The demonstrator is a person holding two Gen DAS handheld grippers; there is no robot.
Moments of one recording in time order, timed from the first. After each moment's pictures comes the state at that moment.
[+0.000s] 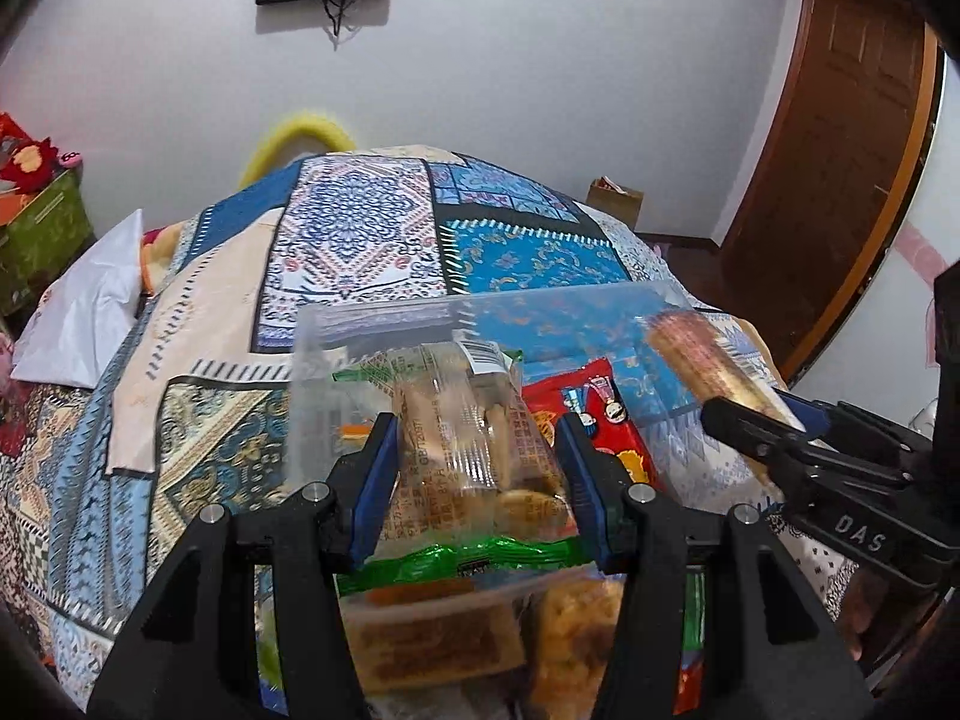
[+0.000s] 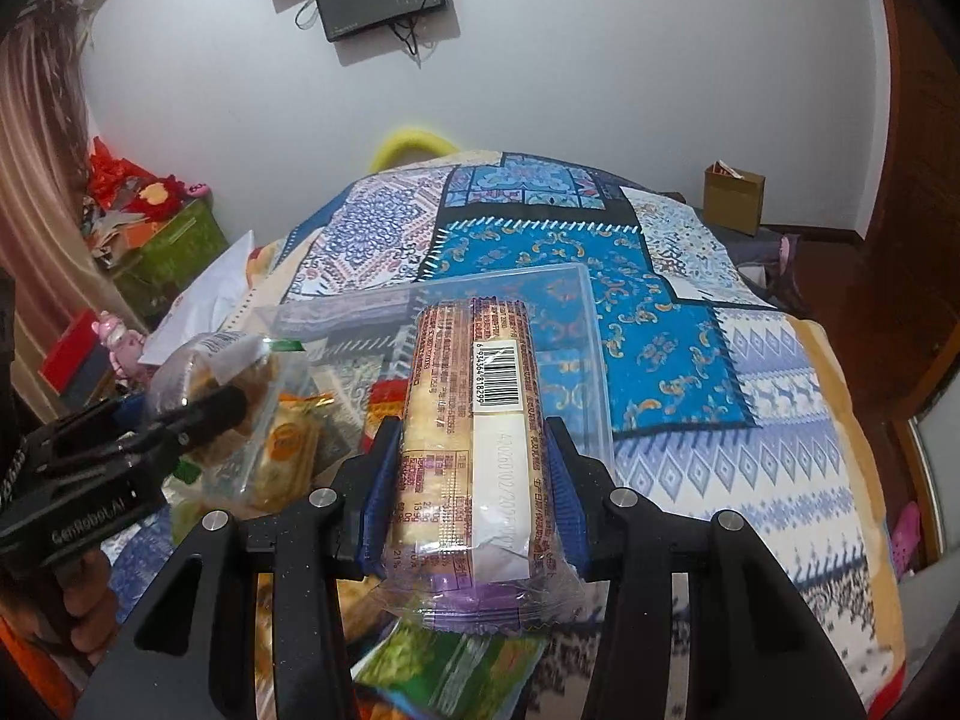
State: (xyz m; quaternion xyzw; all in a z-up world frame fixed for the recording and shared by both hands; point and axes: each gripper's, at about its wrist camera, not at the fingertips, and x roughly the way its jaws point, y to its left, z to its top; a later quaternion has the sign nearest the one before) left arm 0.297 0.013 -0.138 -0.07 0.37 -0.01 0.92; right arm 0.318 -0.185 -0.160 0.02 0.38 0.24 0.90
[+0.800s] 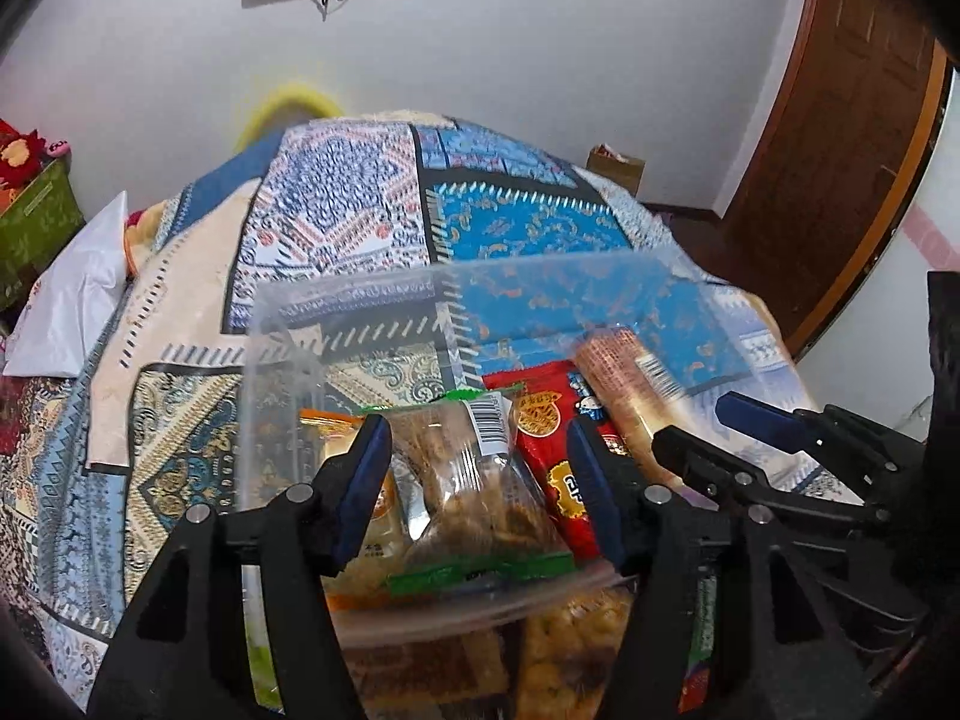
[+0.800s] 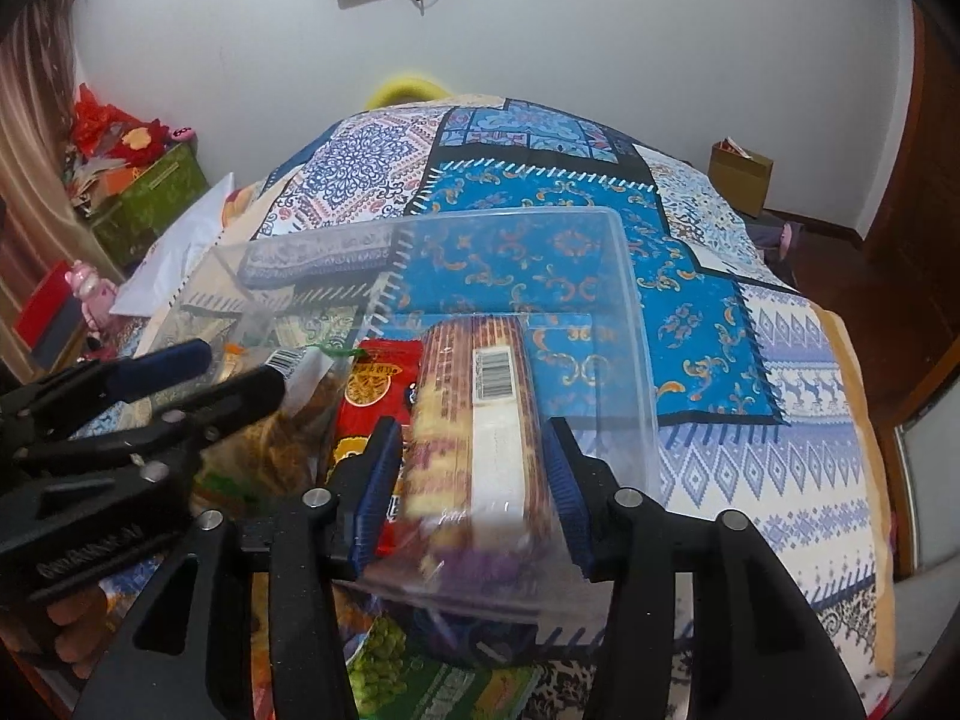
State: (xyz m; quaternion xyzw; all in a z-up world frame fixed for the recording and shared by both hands) left arm 0.312 0.007 -0.144 -0.06 0.41 -0.01 0.91; right arm 0.326 -0.170 -0.175 -0.02 0.41 0.23 0.88
